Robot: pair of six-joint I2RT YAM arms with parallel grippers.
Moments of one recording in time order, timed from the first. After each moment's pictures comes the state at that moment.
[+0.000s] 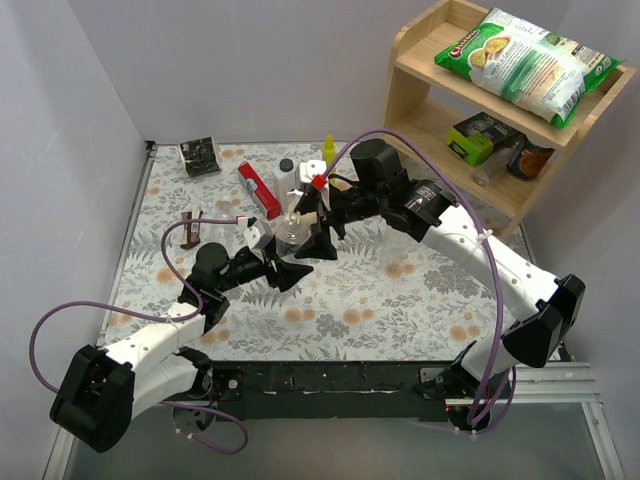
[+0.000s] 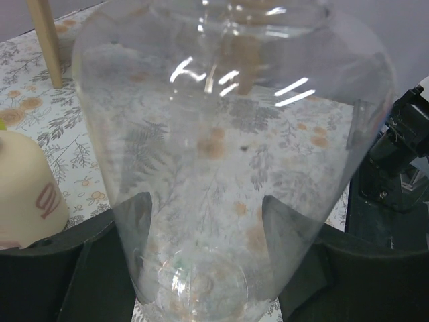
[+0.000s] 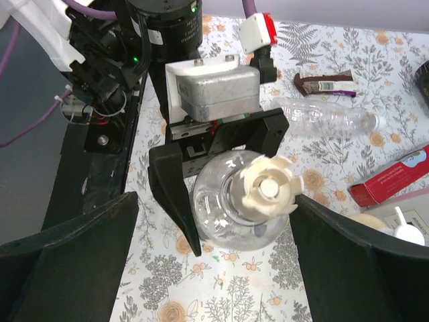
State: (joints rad) left arm -0.48 1.00 0.37 0.67 0.65 -0.20; right arm 0.84 1.50 1.60 -0.57 -0.79 -0.37
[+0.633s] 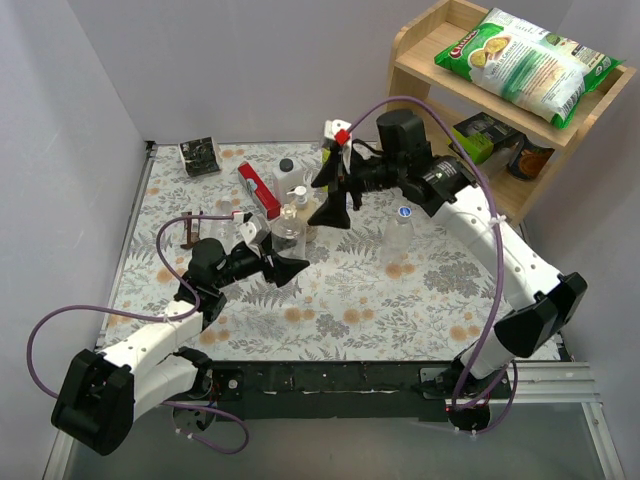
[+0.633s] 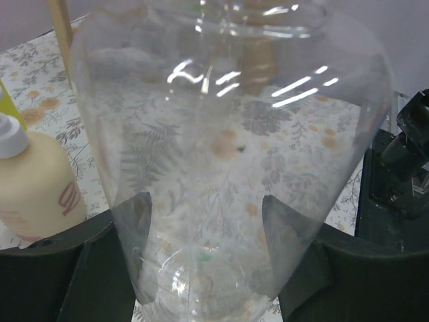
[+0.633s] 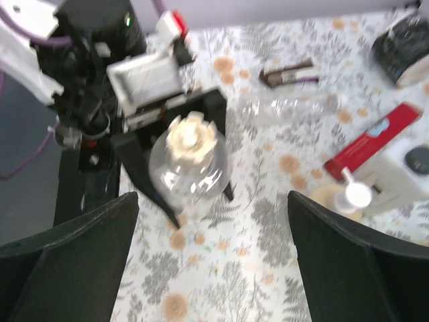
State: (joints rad) left arm -0.45 0.99 0.38 0.63 0.65 -0.18; right arm 0.70 1.51 1.70 -0.67 -0.82 -0.30
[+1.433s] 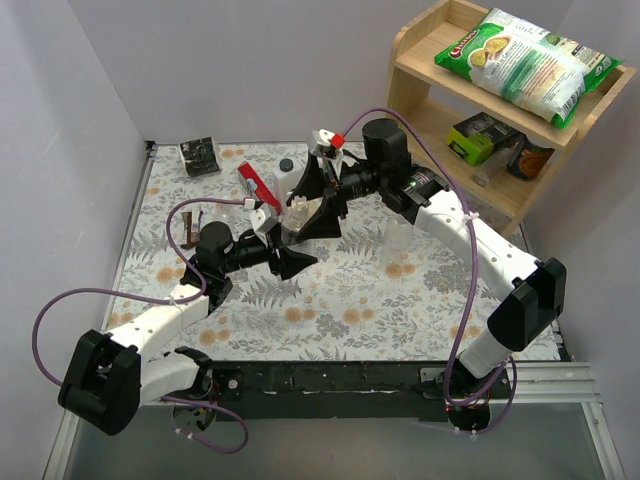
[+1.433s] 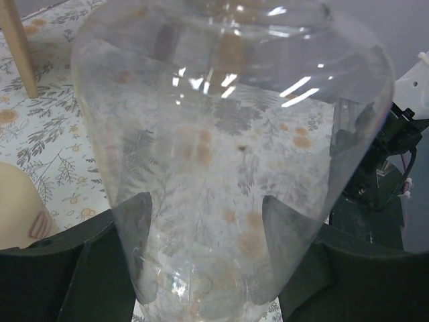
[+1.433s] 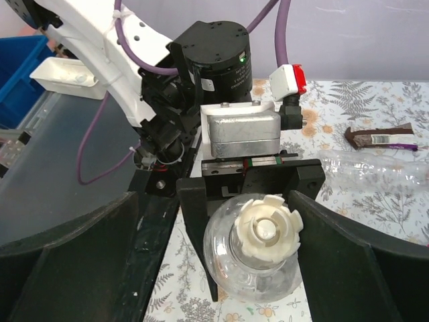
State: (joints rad) left arm -0.45 1.10 0.52 0.58 0.78 -0.20; right arm 0.70 1.60 1.59 -0.23 -1.18 -0.03
